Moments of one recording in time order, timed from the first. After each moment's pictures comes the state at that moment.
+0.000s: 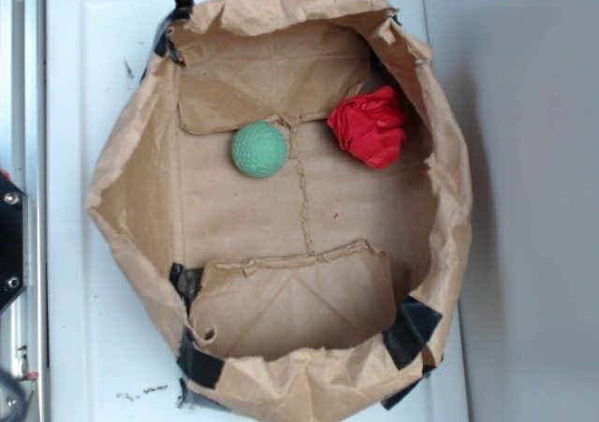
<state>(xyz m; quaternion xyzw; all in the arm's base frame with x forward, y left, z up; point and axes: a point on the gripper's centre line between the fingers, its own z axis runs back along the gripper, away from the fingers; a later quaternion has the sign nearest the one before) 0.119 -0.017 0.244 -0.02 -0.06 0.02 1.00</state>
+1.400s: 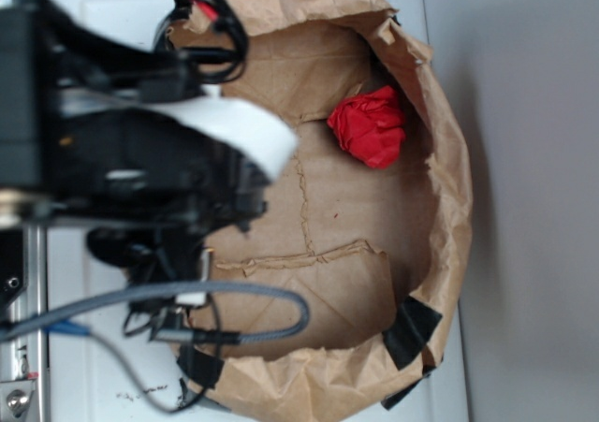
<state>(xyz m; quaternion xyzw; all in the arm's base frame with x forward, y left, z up) 0.222 0.014 0.155 0.01 -0.08 -0.06 0.99</state>
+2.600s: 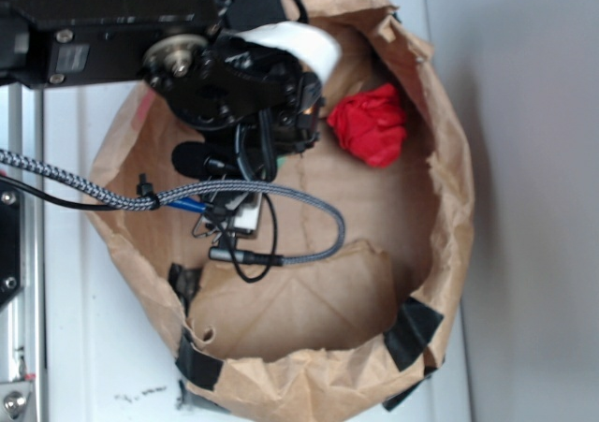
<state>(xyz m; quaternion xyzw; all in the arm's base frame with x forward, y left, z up) 0.243 0.043 0.105 0.00 -0.10 -0.10 0.99</state>
